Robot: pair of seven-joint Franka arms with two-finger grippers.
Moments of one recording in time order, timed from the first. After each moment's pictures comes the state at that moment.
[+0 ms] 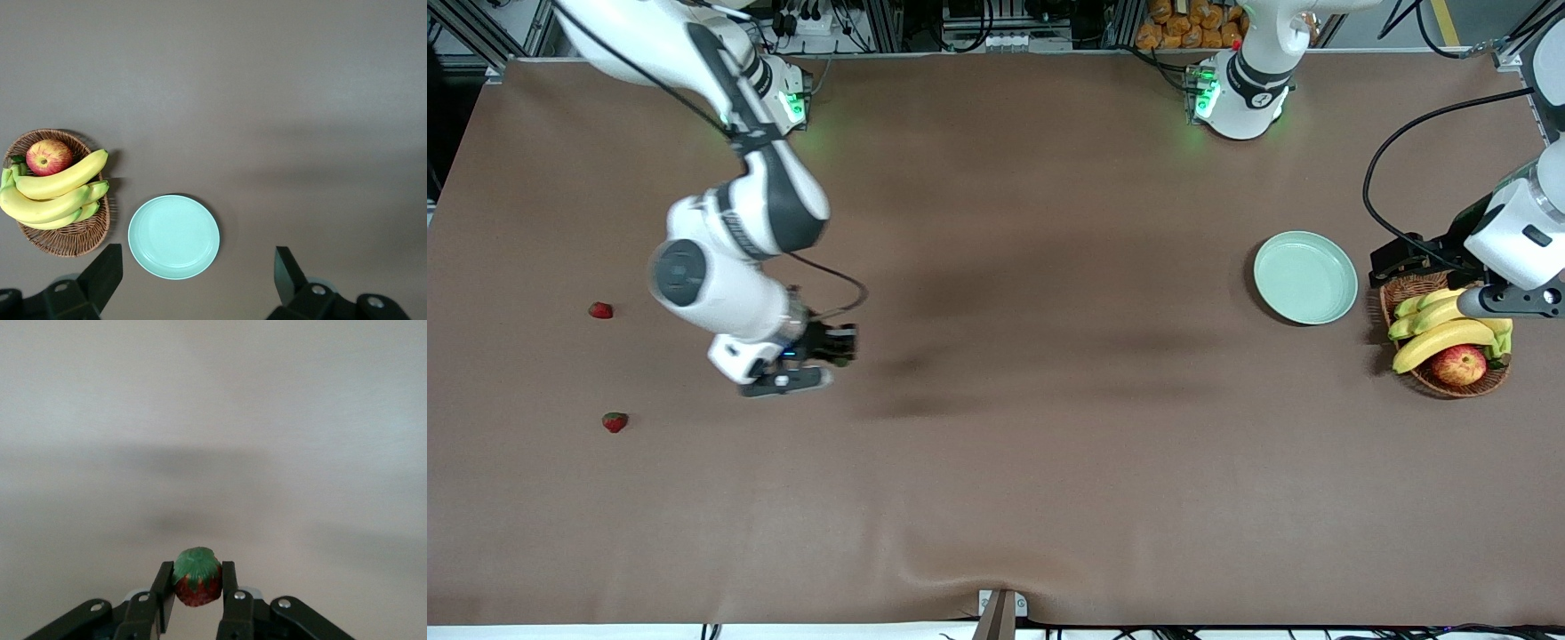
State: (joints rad) left arm -0.05 0.10 -0.01 -1.57 0.00 1.65 -0.02; right arm 0.40 0.44 0.01 -1.74 0.24 2.22 0.19
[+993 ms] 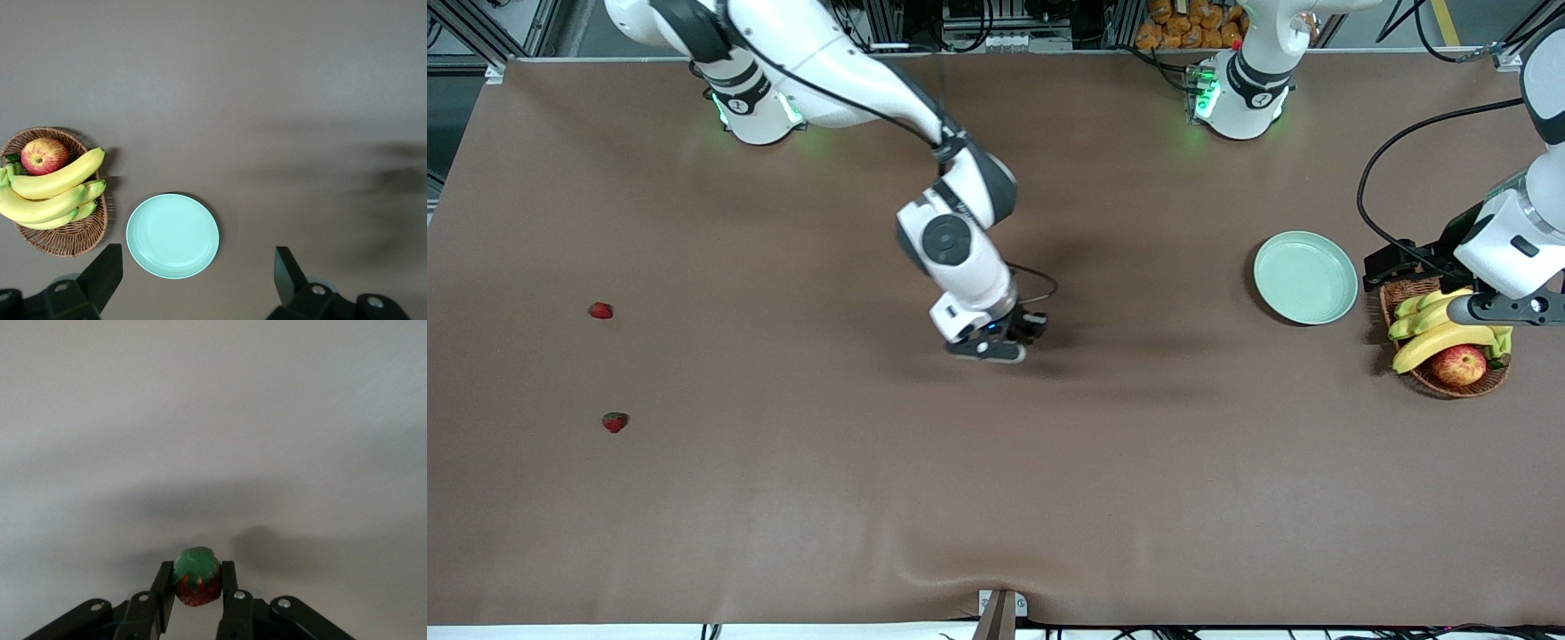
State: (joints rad) left arm -0.05 0.12 -0.01 -1.57 0.00 1.65 -0.02; right arm 0.80 0.83 0.01 -1.42 0.24 2.51 0.84
